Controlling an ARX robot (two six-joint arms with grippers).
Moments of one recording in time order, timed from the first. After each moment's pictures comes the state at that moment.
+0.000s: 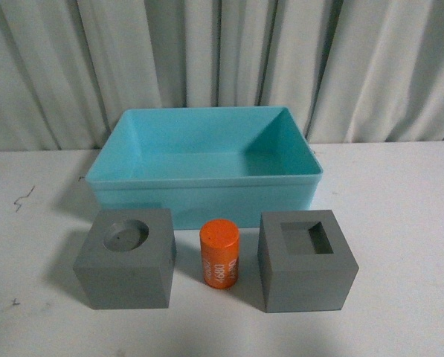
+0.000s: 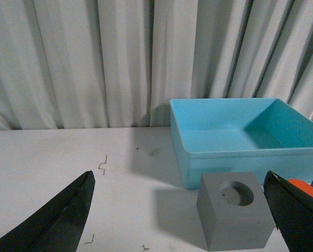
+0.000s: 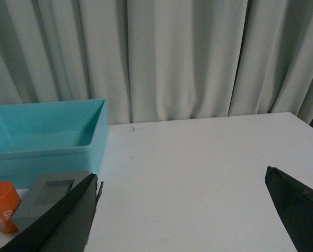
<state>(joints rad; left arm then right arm) 0.00 0.01 0.01 0.00 0.00 -0.01 0.00 0.00 0.01 0.00 0.00 0.00</state>
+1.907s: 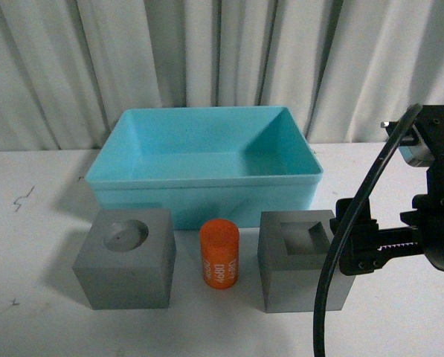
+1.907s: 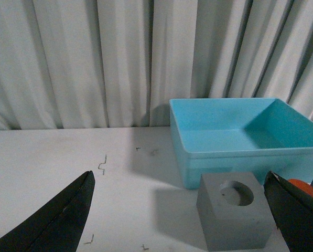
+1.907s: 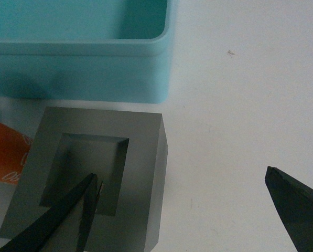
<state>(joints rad) 0.00 0.01 0.01 0.00 0.00 -0.01 0.28 1.75 0.64 0.50 0.00 0.10</state>
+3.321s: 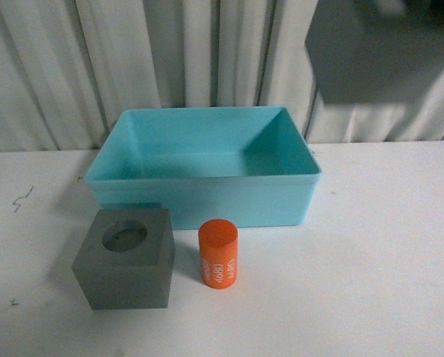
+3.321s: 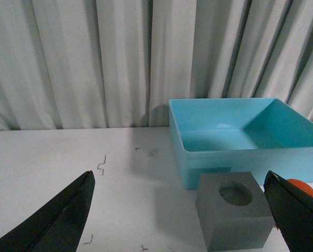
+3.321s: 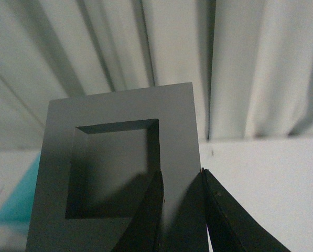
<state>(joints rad) 0.00 0.01 0.01 0.00 0.00 -0.01 0.20 1.42 0.83 0.41 -0.06 0.15</state>
